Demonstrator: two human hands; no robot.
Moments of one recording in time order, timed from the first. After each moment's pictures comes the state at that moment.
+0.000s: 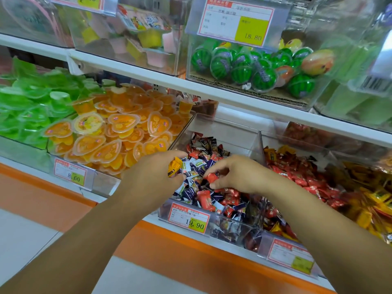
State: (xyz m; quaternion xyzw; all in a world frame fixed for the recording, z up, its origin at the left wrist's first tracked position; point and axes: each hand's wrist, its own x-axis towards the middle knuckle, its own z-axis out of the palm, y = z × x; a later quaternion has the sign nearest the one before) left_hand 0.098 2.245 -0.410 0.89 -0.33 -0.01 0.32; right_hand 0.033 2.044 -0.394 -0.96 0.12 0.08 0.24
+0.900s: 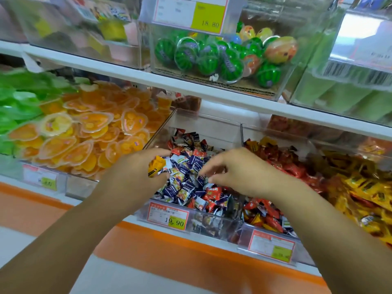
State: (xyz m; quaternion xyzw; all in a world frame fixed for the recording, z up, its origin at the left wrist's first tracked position) left_hand 0.092 2.238 -0.411 0.88 -0.35 -0.01 0.34; right_hand -0.009 2.037 -0.372 -0.98 0.06 0.03 0.17
